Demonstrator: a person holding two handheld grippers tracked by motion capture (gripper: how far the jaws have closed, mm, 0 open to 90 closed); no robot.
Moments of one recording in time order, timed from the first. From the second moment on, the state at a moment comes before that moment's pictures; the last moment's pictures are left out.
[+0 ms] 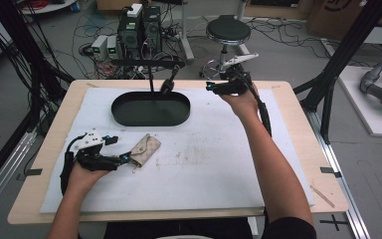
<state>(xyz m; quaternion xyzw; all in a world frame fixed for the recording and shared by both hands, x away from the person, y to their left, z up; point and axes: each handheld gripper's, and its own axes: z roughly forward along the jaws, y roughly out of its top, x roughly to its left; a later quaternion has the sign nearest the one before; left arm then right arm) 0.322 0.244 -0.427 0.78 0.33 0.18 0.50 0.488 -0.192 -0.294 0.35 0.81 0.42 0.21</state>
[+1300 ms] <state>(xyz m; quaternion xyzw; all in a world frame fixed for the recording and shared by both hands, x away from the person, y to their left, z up) 0.322 0.234 -0.434 0.79 0.33 0.17 0.49 0.367 -0.257 -0.383 0.33 0.81 0.44 0.18</state>
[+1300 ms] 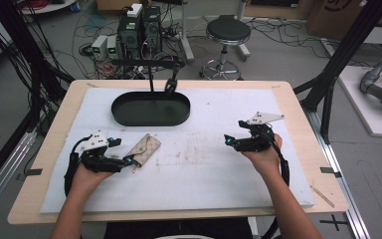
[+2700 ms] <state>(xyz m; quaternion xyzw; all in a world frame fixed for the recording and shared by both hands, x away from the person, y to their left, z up) 0.330 0.222 -0.439 0.79 0.34 0.16 0.48 0.355 -0.271 -0.407 0.40 0.78 0.43 0.20</state>
